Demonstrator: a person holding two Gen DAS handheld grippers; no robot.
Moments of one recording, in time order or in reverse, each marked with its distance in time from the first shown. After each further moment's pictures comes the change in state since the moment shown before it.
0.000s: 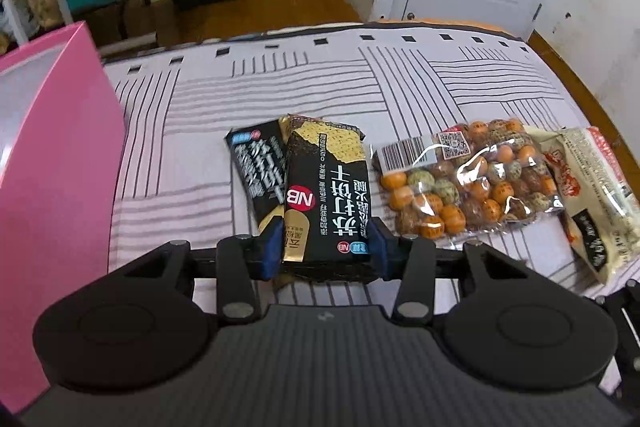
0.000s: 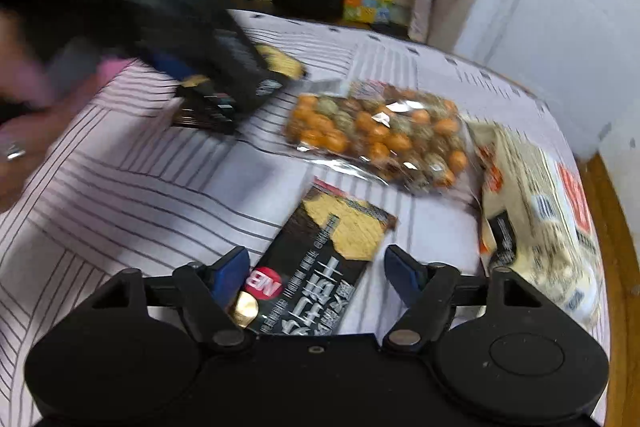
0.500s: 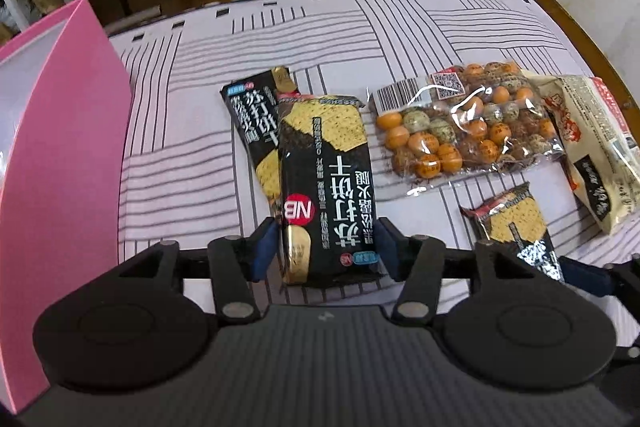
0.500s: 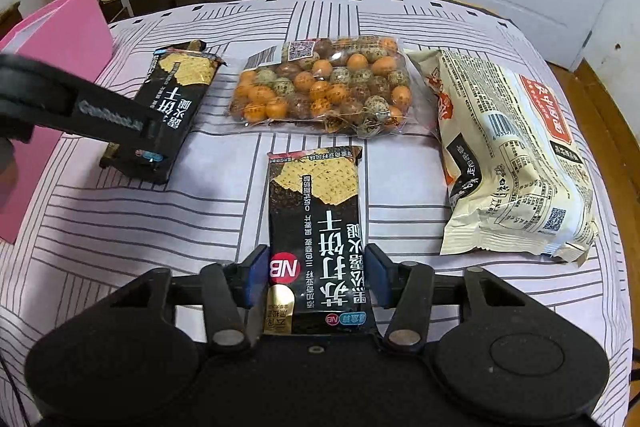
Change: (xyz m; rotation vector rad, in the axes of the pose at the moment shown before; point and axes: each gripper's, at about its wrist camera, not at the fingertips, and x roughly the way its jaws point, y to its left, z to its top) left arm -0.002 -0.020 -0.015 0.059 0.105 0.065; right arm -0.010 -0.030 -0.008 0.188 0.091 0.030
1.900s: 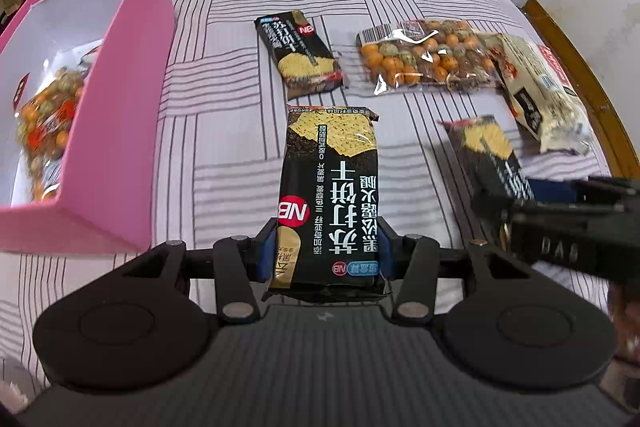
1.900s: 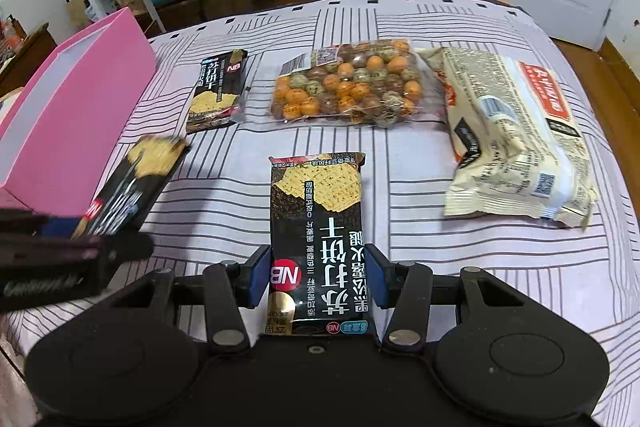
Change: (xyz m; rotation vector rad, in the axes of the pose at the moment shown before) left arm -0.089 0.010 -0.085 -0.076 0.022 -0.064; right arm -0.041 -0.005 -0.014 0.028 -0.007 0.128
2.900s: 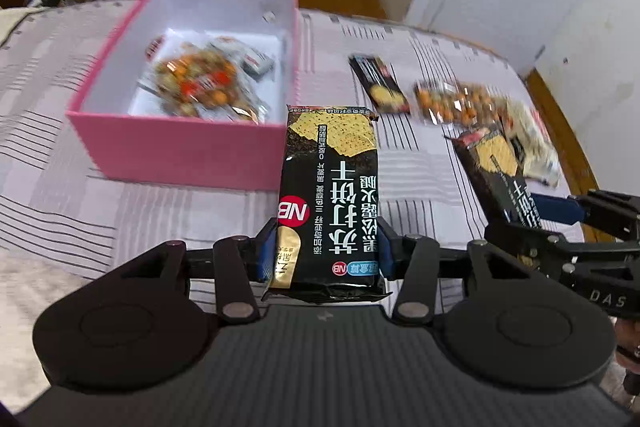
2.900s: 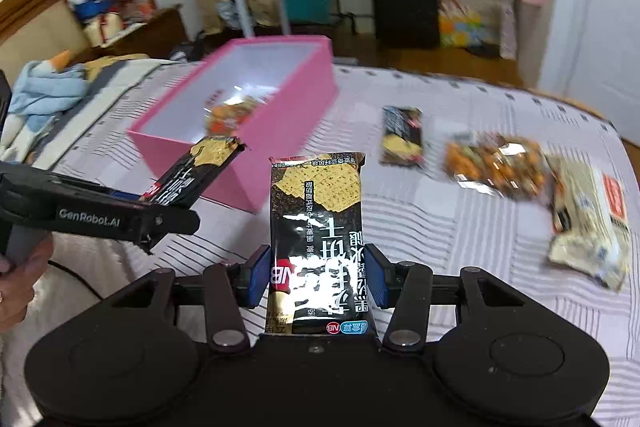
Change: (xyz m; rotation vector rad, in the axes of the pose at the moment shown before) left arm -0.133 0.113 -0.068 -0.178 -0.149 -0.047; right arm -0.111 0.123 -0.031 -0.300 -0.136 0.221
